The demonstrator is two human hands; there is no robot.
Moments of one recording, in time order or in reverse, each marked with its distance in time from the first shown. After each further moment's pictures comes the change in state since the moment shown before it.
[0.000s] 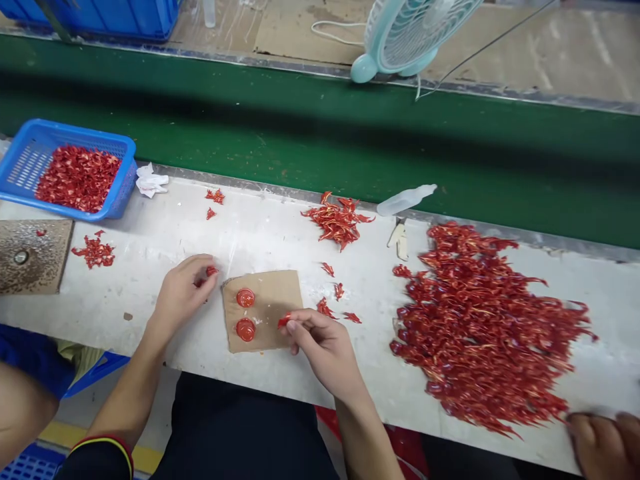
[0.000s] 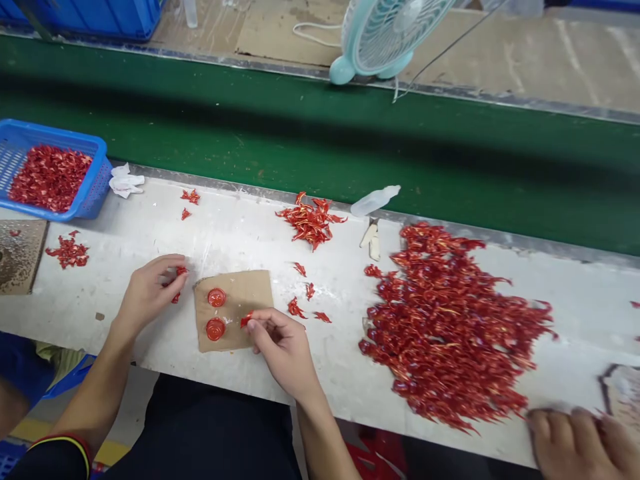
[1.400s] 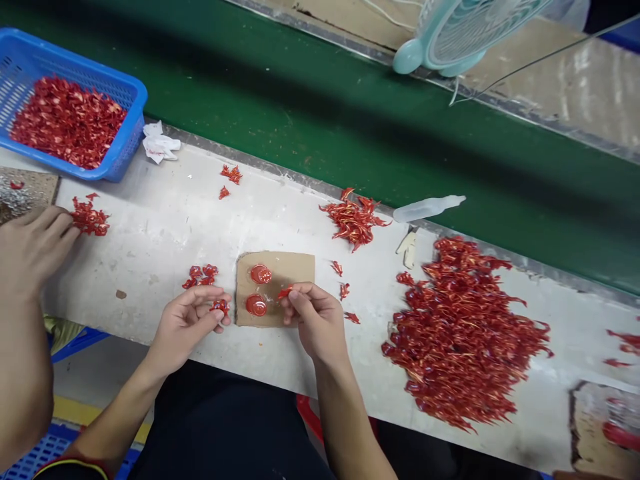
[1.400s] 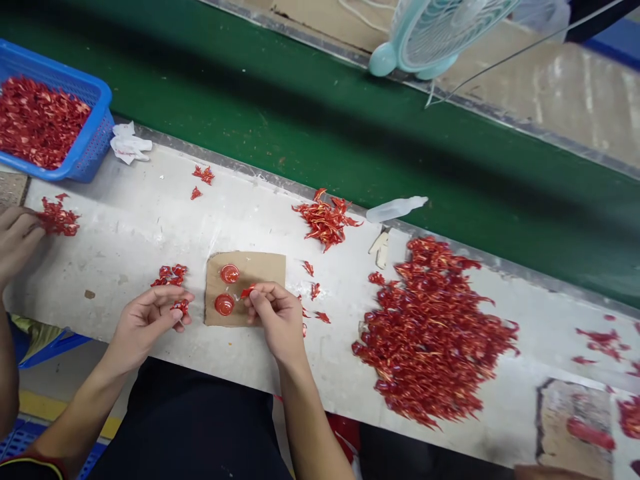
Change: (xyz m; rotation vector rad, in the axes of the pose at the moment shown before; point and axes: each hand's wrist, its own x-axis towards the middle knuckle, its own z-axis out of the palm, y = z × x) left_hand -0.084 0.010 0.017 -1.016 -0.062 -0.478; right_hand 0.034 0.005 0.020 0.167 0.057 0.046
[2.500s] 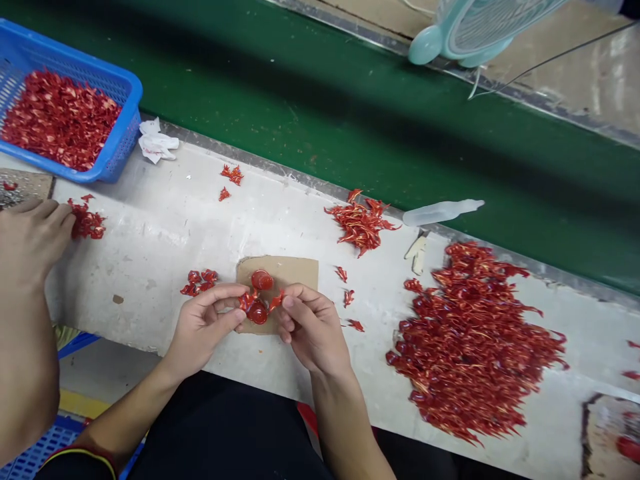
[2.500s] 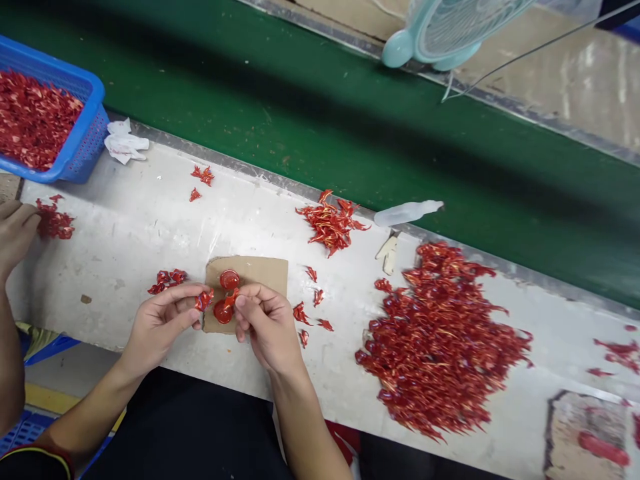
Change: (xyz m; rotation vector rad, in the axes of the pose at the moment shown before) left_hand 0.019 0.004 0.035 -0.098 -0.016 0.077; right_hand 0.001 -0.030 0.024 0.285 -0.156 0.164
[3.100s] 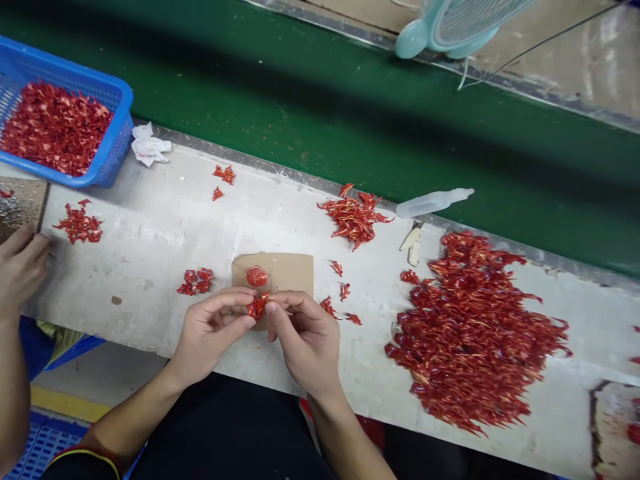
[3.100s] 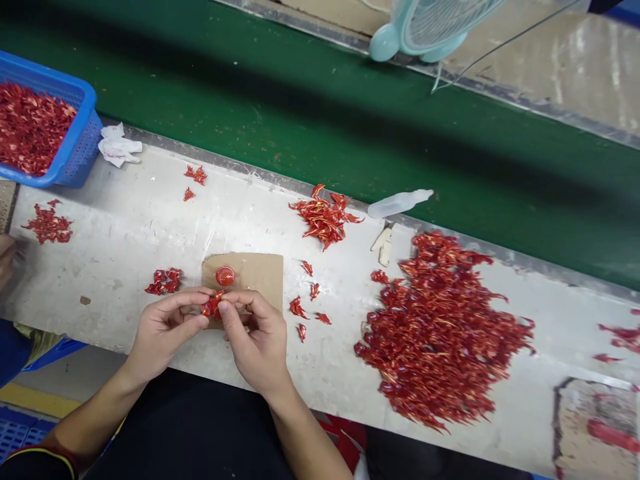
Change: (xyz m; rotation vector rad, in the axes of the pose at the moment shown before) left_hand -0.006 0.005 0.018 0.101 -0.001 0.055; right_hand -0.024 0.002 0.018 -0.394 0.140 -0.336
